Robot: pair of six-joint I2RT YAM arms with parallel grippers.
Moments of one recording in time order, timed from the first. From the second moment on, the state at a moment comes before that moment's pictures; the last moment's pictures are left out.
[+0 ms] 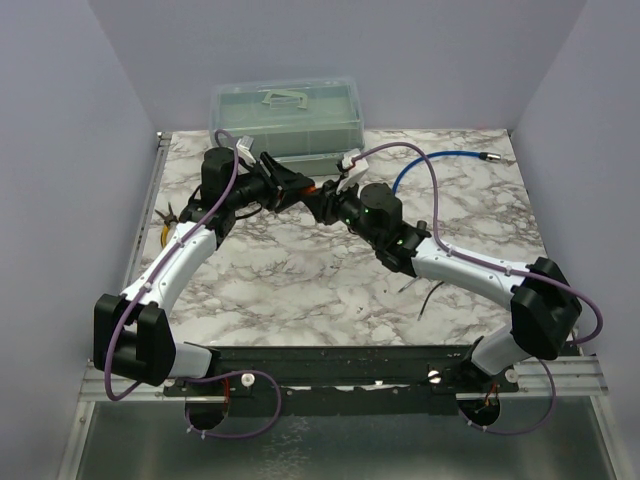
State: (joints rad) left arm -0.27 1.35 1.05 0.00 0.64 -1.17; right arm 0.86 1.53 1.07 0.42 0.12 0.23
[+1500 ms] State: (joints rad) left arm -0.20 1.30 1.05 -0.11 0.68 -1.09; right arm 0.79 1.44 1.08 0.19 -0.22 0.24
